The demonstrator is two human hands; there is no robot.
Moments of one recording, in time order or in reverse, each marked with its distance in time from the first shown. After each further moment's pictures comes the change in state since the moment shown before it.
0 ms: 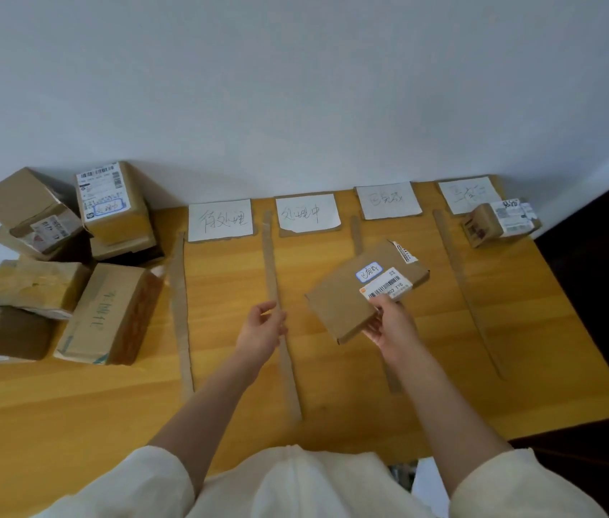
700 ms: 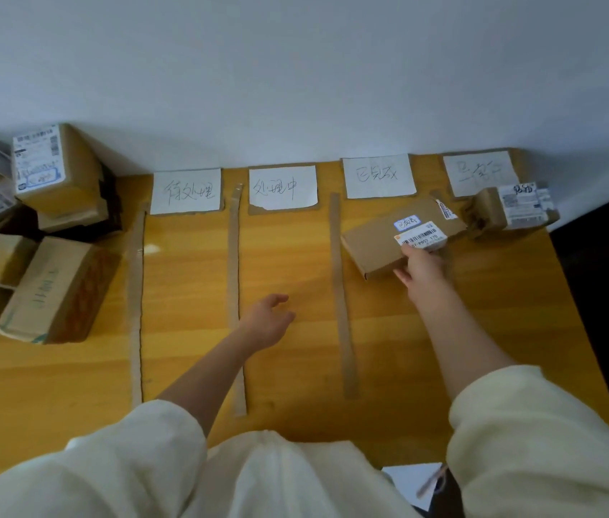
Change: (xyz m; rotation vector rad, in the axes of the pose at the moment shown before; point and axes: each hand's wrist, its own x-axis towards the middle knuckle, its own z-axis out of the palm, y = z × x) left_hand 0.046 0.005 0.101 0.688 -0.125 -0.029; right_hand 0.137 -0.101 -0.064 -0.058 0.170 -0.042
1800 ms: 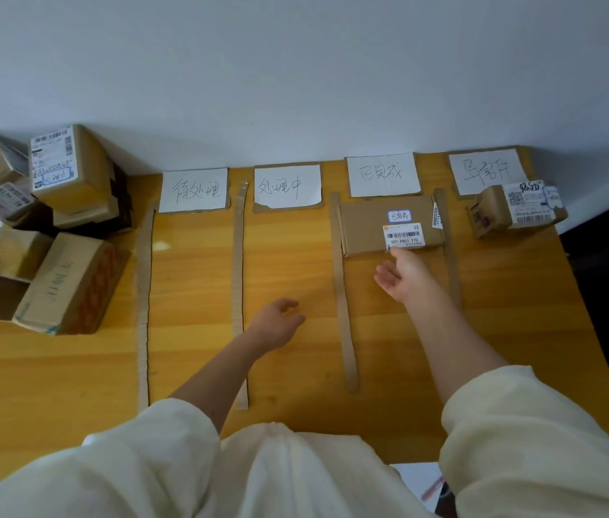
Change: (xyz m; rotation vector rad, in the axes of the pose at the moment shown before) left_hand -0.007 0.001 0.016 -0.109 -0.029 -0.031; right_hand -0.017 0.007 0.009 -0.051 -0.103 0.264
